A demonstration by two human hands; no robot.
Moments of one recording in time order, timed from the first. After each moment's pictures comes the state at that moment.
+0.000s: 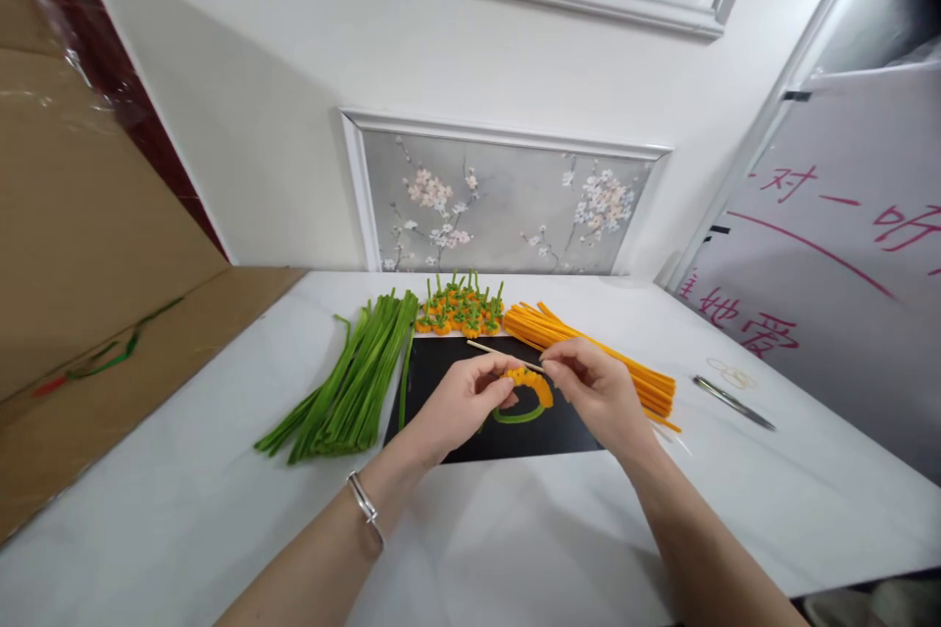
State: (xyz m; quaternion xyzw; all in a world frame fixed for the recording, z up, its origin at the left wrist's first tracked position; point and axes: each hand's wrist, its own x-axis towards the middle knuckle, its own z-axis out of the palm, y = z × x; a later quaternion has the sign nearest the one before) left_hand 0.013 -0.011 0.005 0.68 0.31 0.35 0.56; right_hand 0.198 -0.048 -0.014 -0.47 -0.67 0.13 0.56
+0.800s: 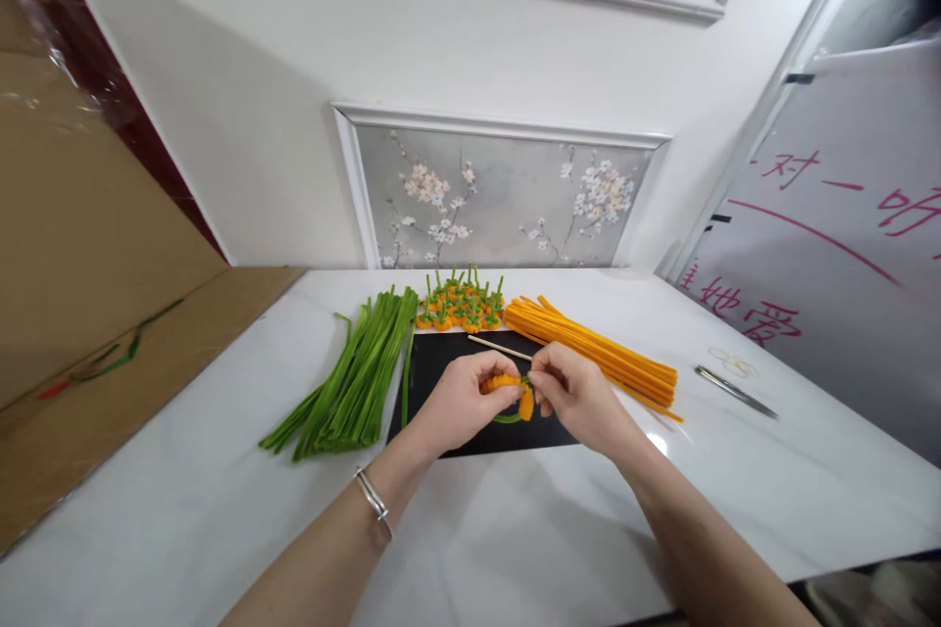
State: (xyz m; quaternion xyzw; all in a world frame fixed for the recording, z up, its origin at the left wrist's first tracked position) left_hand 0.012 -0.006 -0.002 0.77 0.32 0.34 0.44; right_hand 0.187 -0.046 -0.020 -0.49 -0.67 0.27 0.48
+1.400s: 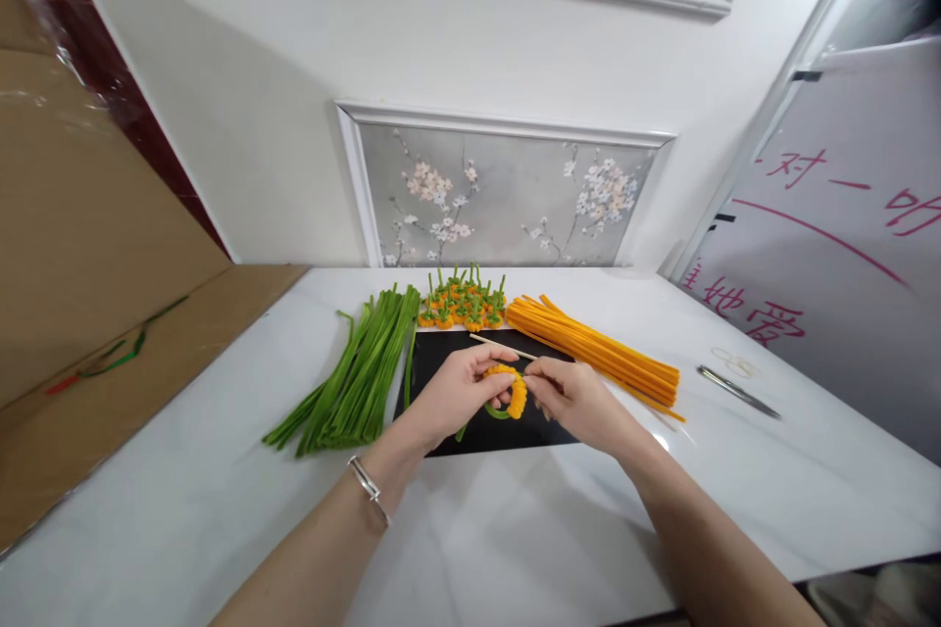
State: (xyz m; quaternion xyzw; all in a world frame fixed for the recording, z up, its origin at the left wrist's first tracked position) left_hand 0.008 0.000 -0.003 0.68 0.32 0.33 0.58; right_hand 0.192 -0.046 -0.020 -0.51 -0.74 0.23 0.38
